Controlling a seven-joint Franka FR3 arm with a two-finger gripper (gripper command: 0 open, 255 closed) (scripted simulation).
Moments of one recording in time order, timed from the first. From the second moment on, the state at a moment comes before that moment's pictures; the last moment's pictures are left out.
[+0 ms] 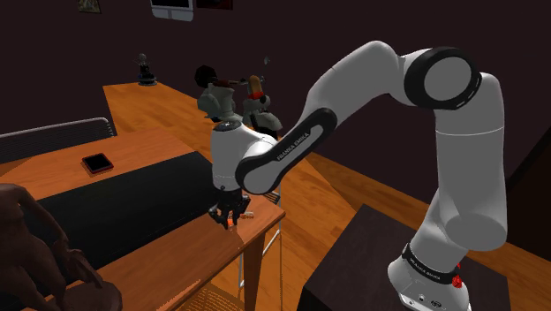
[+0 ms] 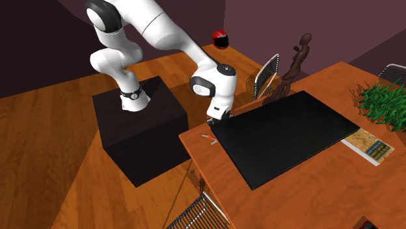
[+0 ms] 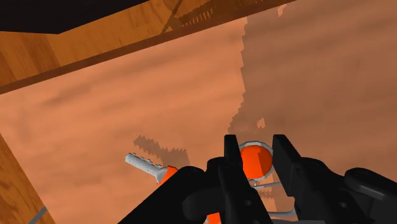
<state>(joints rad) 0.13 0.42 0.41 -2.01 -0.23 2.39 0.94</state>
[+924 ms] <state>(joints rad) 0.10 0.31 0.44 -1.98 -0.16 2.25 0.90</state>
